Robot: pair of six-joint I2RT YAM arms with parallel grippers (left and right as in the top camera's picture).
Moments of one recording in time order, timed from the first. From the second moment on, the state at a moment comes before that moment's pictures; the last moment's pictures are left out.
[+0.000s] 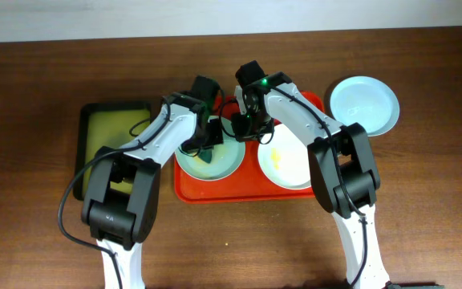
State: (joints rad) left arm -0.39 2.11 1.52 -0.83 0.06 -0.51; right arm 0.42 2.36 1.88 -0.99 -0.30 0.21
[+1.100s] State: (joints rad) left arm 0.01 1.82 1.52 -0.99 -0.08 -0.43; right arm 0.42 2.35 1.88 -0.94 -0.30 0.21
